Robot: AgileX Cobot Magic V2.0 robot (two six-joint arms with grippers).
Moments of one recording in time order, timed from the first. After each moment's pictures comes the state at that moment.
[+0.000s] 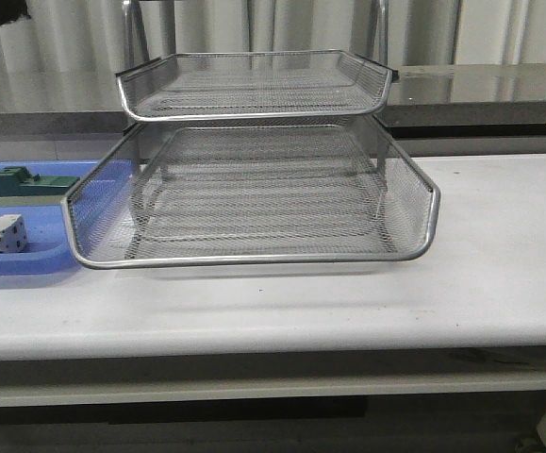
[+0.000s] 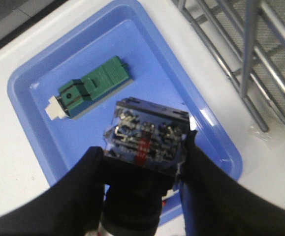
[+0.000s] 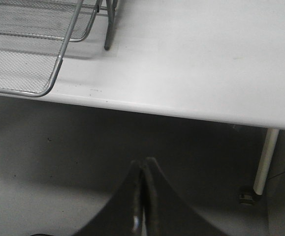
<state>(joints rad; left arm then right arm) -0.07 1.93 -2.09 0.00 1.26 0.46 0.01 0.51 -0.74 0.14 1.00 -0.15</state>
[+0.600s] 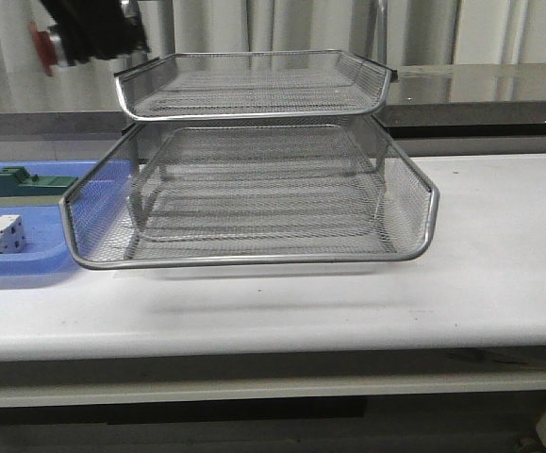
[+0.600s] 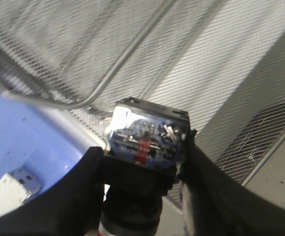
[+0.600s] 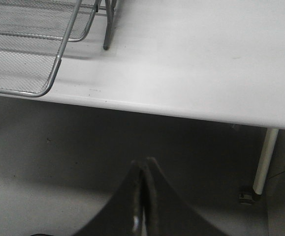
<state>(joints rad) -0.43 1.75 -1.77 -0.06 1.26 0.46 0.01 0.51 -0.74 0.14 1.00 -0.15</state>
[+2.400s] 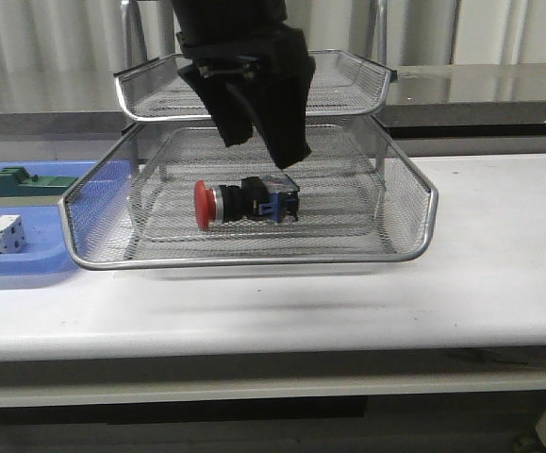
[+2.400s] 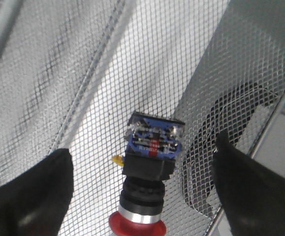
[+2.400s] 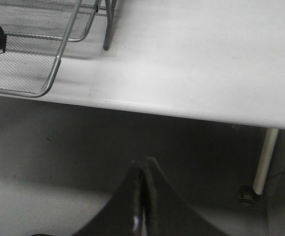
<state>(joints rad) -0.63 1.99 -1.89 -0.11 1.23 0.43 0.01 0.51 -0.74 0.14 1.00 -0.15</state>
